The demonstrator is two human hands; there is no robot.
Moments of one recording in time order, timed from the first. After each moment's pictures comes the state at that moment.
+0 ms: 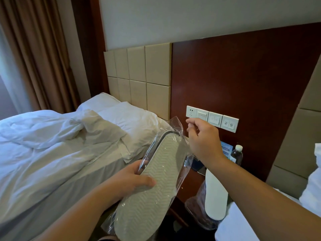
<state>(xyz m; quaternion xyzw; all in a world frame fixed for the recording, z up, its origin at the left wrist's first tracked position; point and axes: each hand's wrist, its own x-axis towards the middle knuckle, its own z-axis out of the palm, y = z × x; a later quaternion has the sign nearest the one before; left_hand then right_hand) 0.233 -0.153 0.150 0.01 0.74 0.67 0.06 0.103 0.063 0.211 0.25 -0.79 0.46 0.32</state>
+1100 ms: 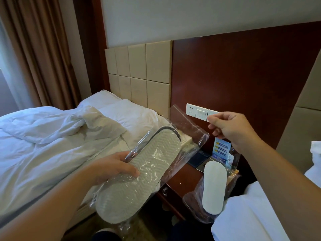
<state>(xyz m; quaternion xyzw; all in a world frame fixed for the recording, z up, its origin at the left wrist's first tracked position) 0.244 -0.185 0.184 -0.02 0.78 0.61 0.10 0.098 0.138 0.253 0.15 -0.76 0.62 0.07</state>
